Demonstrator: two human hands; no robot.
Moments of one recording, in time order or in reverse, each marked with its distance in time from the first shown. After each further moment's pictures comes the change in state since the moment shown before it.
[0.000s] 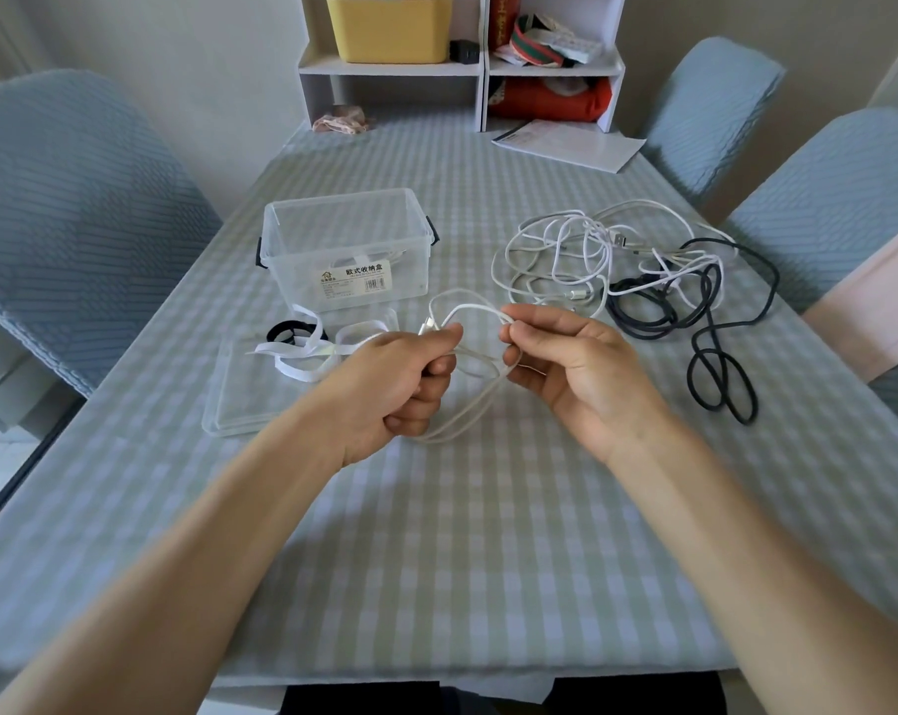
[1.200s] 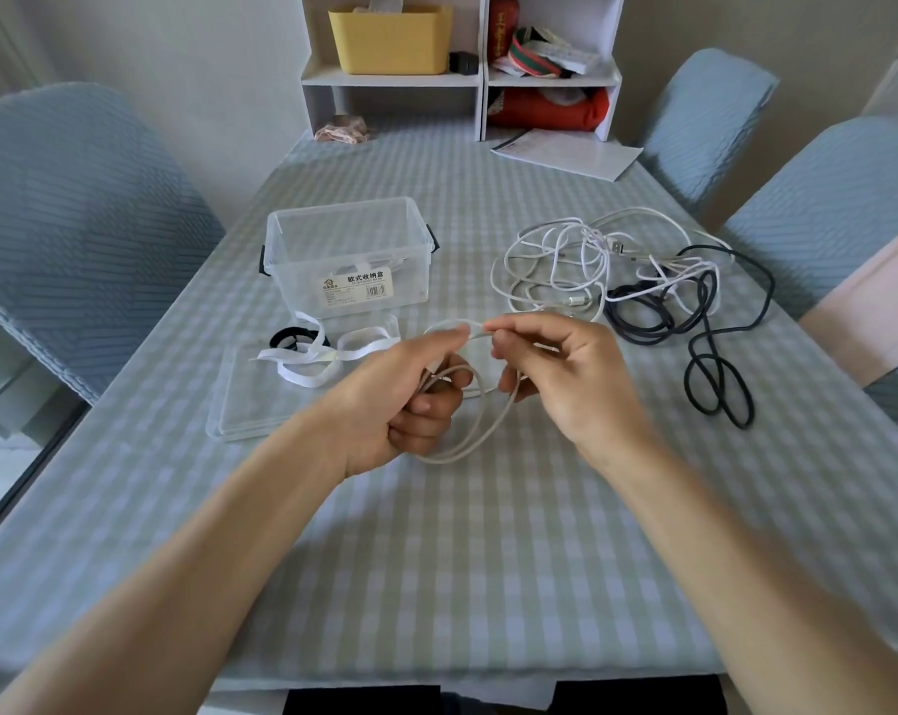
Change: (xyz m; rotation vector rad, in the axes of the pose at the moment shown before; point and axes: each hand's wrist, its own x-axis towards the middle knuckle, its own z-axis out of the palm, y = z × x) left_hand -0.006 0.002 0.002 -0.084 -0.109 -0.090; right_hand -0.005 0.008 0.003 -0.501 0.024 -0.372
